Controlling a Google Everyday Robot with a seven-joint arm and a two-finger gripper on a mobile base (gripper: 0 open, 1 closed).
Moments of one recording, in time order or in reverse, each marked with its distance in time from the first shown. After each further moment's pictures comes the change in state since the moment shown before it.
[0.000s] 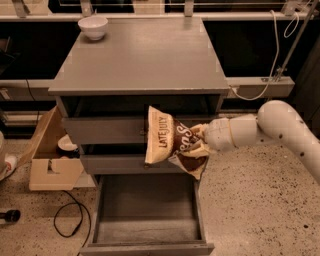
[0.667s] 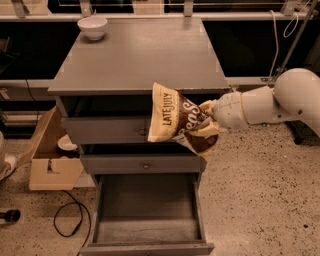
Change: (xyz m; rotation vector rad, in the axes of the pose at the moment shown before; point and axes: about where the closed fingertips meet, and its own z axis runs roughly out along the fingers) arm -0.055 -0.038 -0.053 0.075 0.104 -0.059
